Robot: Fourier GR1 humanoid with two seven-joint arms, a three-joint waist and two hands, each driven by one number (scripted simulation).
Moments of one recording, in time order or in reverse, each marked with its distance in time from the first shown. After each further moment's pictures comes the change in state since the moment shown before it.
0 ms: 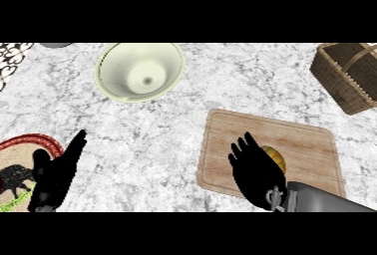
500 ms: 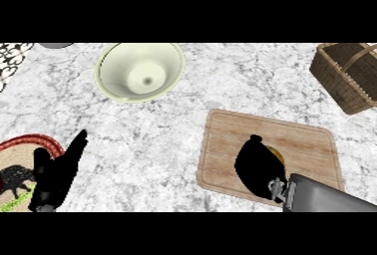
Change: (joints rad) left arm -0.005 -0.014 0.014 0.005 -0.002 -0.021 0.013; right arm -0.012 -0.017 0.021 0.087 0.086 -0.107 -0.128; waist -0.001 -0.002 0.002
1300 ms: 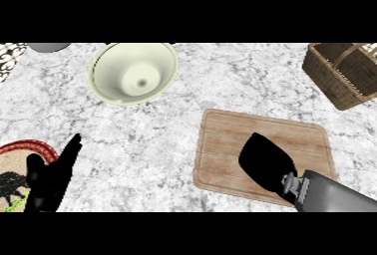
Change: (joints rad) left arm 0.043 -0.010 0.031 -0.024 -0.020 0.004 -0.006; right arm 0.053 -0.051 -0.060 0.015 0.070 -0.255 -0.142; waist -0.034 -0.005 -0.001
